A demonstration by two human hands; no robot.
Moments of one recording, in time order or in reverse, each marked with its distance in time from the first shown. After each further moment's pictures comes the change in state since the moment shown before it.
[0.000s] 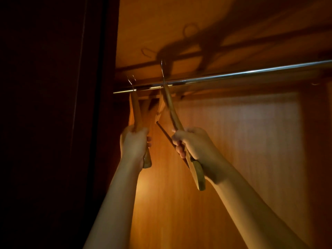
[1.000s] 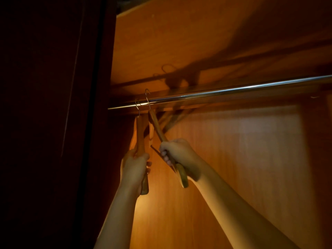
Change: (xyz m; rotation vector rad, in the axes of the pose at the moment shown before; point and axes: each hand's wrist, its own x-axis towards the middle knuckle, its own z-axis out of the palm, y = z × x) left_hand 0.011 -0.022 0.006 0.063 -0.049 -0.014; right_hand 0.052 -0.001 0.016 -0.027 -0.034 0.099
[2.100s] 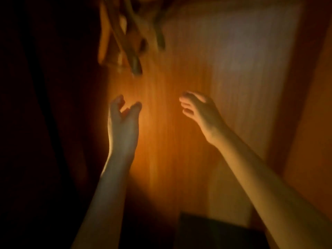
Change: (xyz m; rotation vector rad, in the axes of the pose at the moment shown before) left_hand -0.123 -0.069 -0.026 0.095 -0.031 -0.029; right_hand -0.096 0.124 -0.050 -0.121 0.246 0.045
